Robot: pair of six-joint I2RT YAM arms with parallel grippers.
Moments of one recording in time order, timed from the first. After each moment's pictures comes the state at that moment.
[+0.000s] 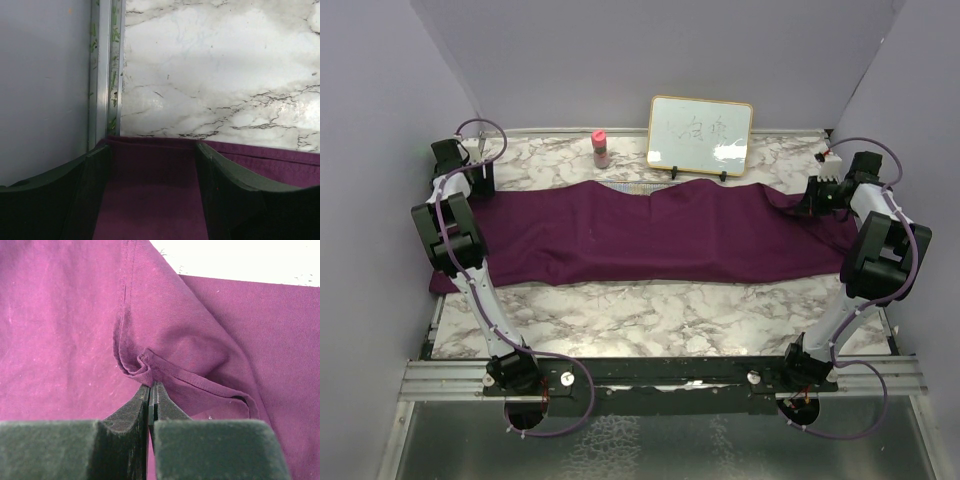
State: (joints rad) left arm 0.41 2.27 1.74 -0.28 0.18 0.28; right arm -0.38 1.87 1.34 -0.49 -0.59 -0.39
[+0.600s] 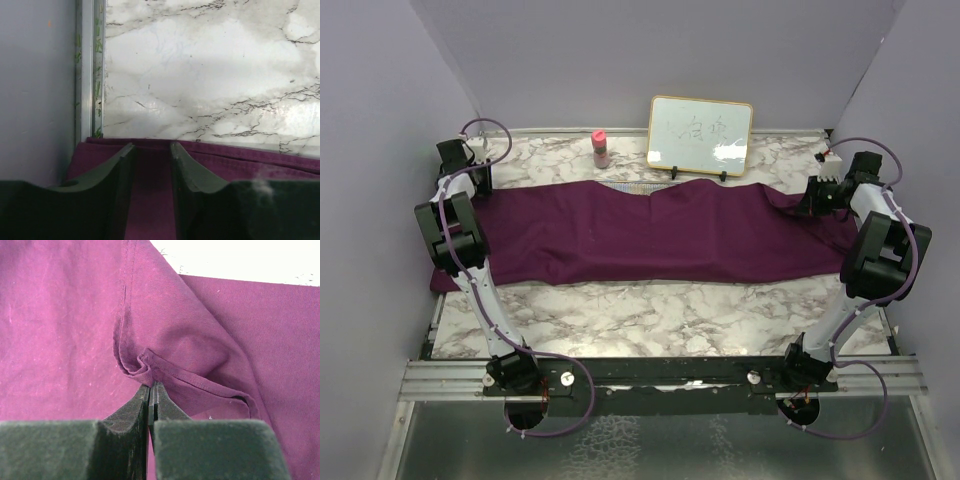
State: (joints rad) left arm 0.39 2.28 1.72 -0.25 0.18 0.27; right arm -0.38 1.87 1.34 -0.49 -0.59 -0.39
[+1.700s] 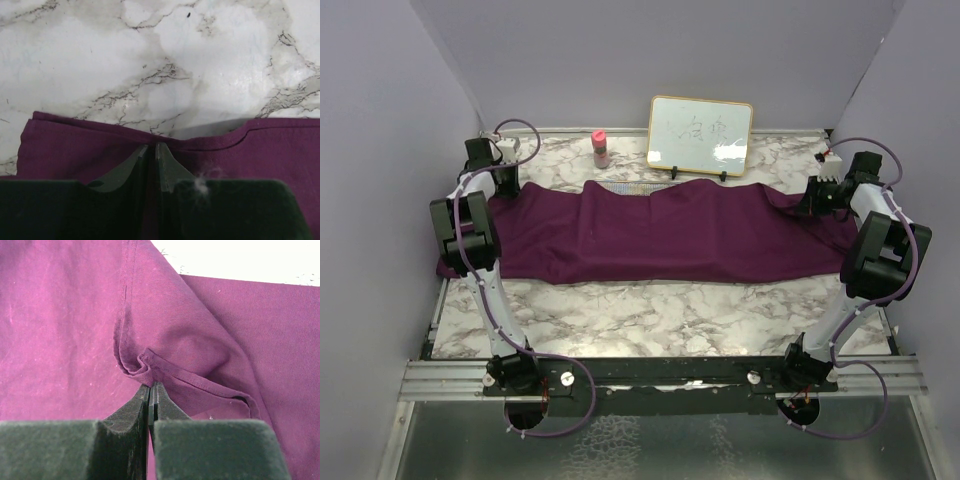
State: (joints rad) left arm 0.27 2.21 1.63 -0.27 0.32 0.26; right arm -0.38 1.87 1.34 -0.49 -0.59 -0.39
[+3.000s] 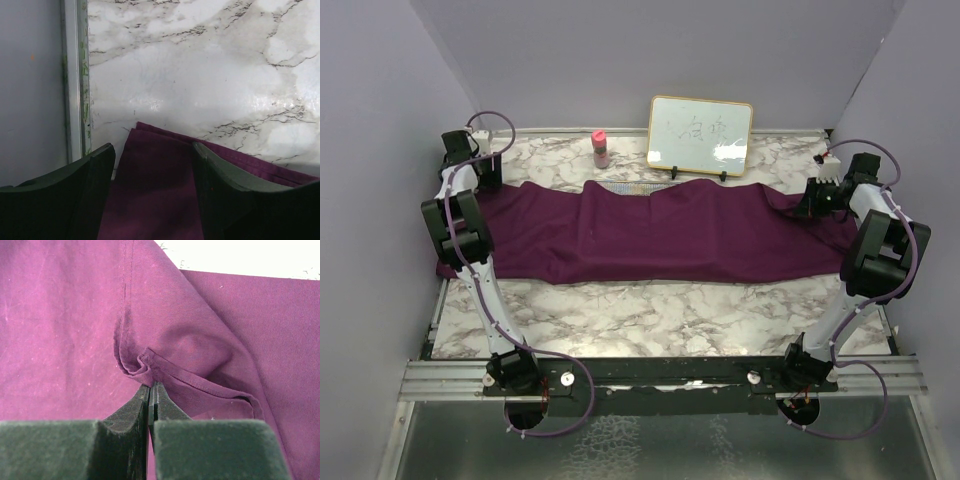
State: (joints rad) left arm 0.36 2.35 1.89 -0.36 0.19 0.27; right arm -0.38 1.89 1.34 -0.50 -0.59 -0.38
